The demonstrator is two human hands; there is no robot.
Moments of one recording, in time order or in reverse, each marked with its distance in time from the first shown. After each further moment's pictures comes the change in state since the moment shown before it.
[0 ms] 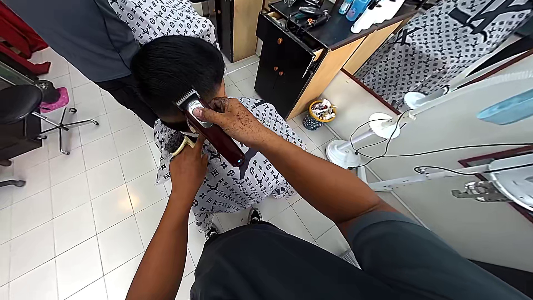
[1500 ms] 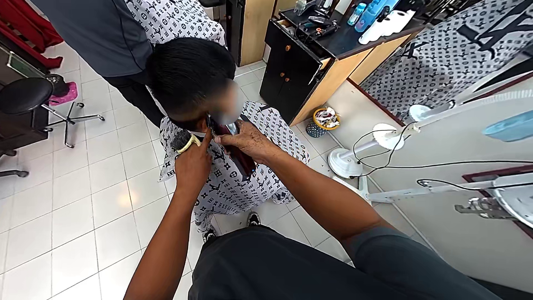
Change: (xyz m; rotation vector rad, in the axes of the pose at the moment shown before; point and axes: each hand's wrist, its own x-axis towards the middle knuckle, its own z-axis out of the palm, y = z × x) left_hand 0.003 0.001 -0.001 0.044 -0.039 -0.011; right_hand -0.028 0.025 0.008 0.265 -0.078 0.260
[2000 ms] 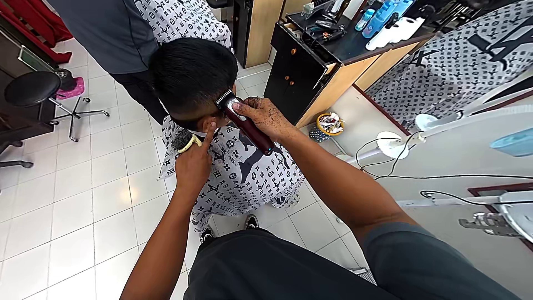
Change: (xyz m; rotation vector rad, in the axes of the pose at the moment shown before) left_hand -0.001 0.000 0.007 0.012 0.074 0.046; right_hand 0.027 -0.020 -0.056 -0.209 0.064 -0.153
